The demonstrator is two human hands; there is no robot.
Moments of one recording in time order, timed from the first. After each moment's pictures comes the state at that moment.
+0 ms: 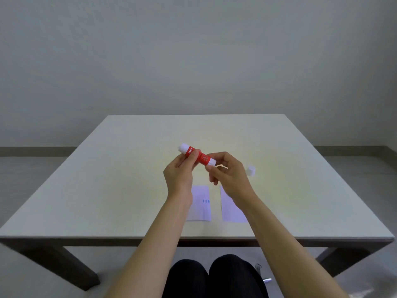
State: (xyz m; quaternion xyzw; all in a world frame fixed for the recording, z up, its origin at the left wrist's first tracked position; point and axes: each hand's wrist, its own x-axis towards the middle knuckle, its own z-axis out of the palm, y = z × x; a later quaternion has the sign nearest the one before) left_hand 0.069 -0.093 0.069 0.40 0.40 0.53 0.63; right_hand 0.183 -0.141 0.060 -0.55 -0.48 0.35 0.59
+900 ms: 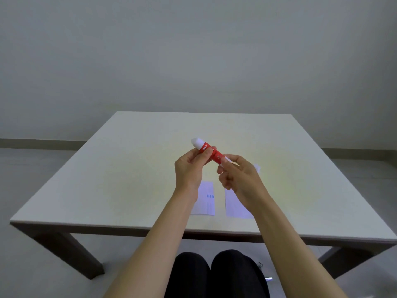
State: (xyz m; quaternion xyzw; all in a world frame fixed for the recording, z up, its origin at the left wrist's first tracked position) left_hand 0.067 -0.105 0.076 0.47 0.35 0.51 0.62; right_hand 0.184 -0.158 0.063 -0.53 -0.38 0.46 0.61
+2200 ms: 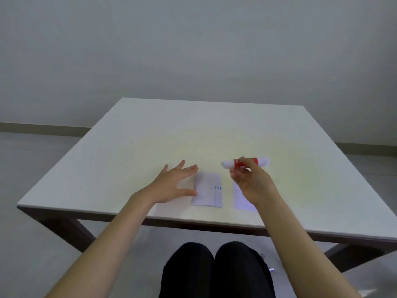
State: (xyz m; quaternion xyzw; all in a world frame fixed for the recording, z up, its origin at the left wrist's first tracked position) left_hand -0.024 -0.049 0.006 0.89 0.36 0.05 0.29; right_hand 0.191 -0.146 0.032 -0.45 -0.14 0.54 0.70
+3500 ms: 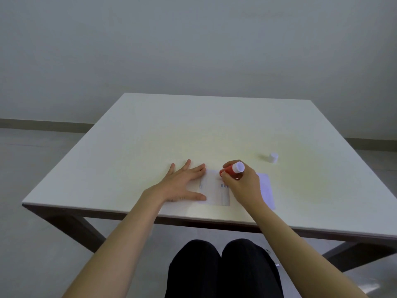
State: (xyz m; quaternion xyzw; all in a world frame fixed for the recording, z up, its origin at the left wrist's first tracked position) left_hand -0.016 -0.043 -0.006 0.90 0.35 -0.03 0.24; right_hand 0.158 -0.147 0.006 -0.70 -0.45 0.25 0.50
